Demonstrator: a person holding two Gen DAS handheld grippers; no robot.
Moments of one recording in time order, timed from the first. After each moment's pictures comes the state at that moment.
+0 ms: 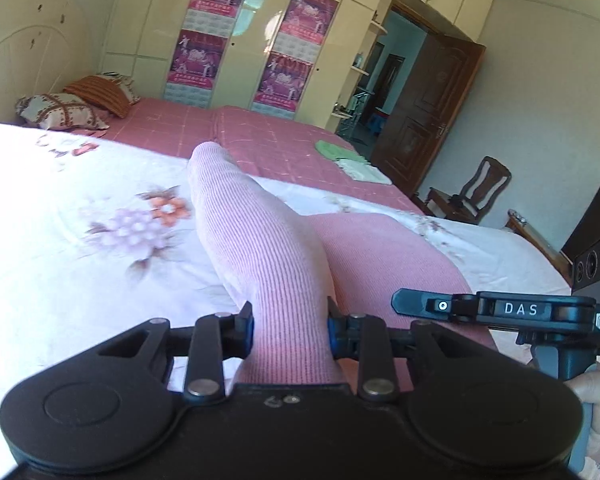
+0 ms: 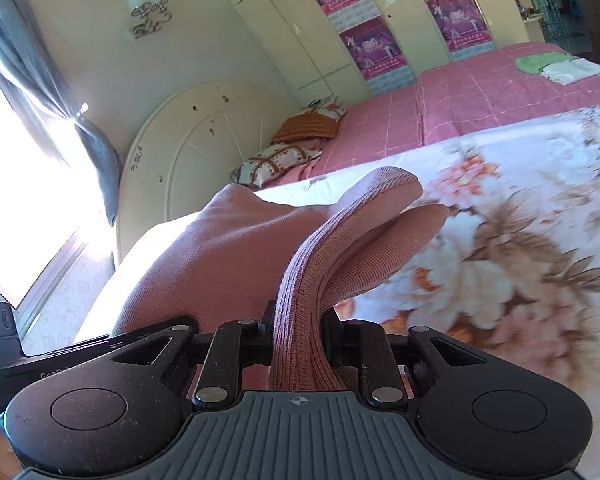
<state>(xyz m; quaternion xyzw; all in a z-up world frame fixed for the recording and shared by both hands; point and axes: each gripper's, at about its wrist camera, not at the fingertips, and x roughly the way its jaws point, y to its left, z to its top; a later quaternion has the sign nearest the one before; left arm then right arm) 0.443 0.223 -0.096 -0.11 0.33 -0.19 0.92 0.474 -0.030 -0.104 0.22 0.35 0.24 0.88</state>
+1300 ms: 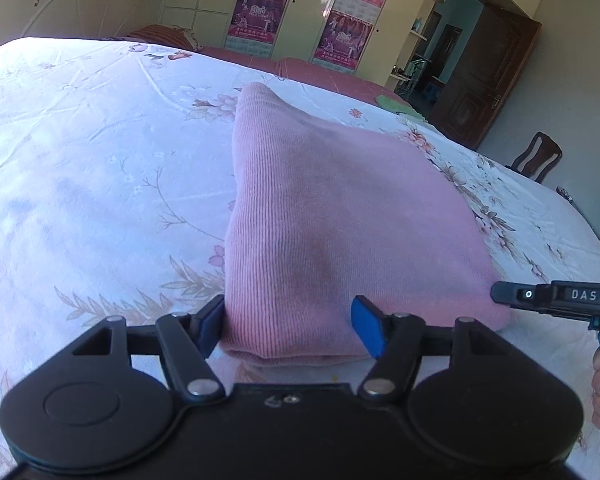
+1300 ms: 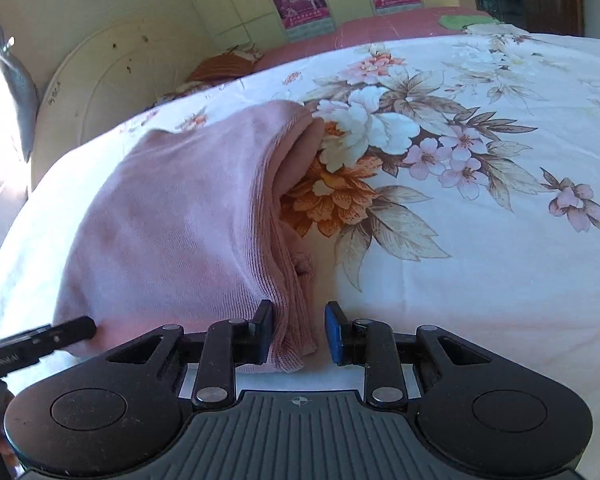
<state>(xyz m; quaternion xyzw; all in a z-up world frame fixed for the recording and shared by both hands) 0.356 0.270 -0.154 -0.11 0.40 -0.11 0.91 0.373 -0.037 -0.143 0.16 0.41 0.12 0.89</state>
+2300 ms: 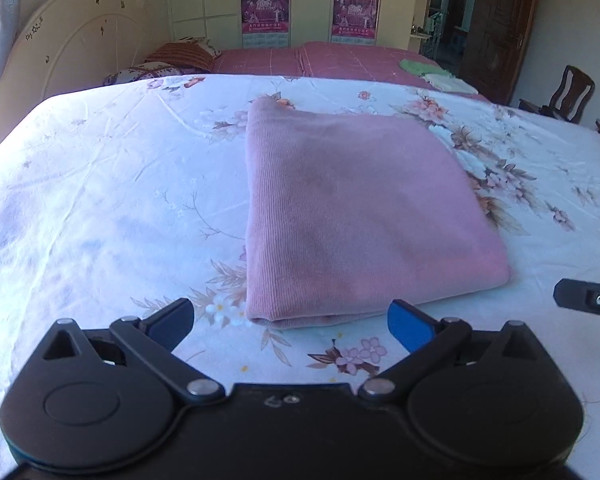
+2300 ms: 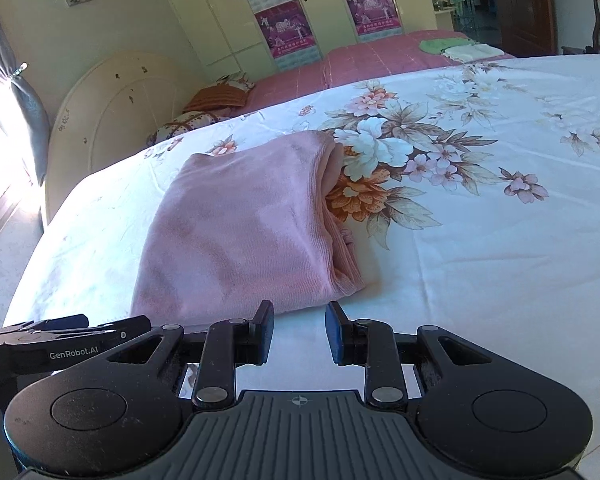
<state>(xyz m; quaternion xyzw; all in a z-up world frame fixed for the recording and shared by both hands) 0.316 0.233 -0.093 0.01 0.42 -0.05 0.91 0.286 -0.006 -0.078 0.17 0.40 0.10 0.89</state>
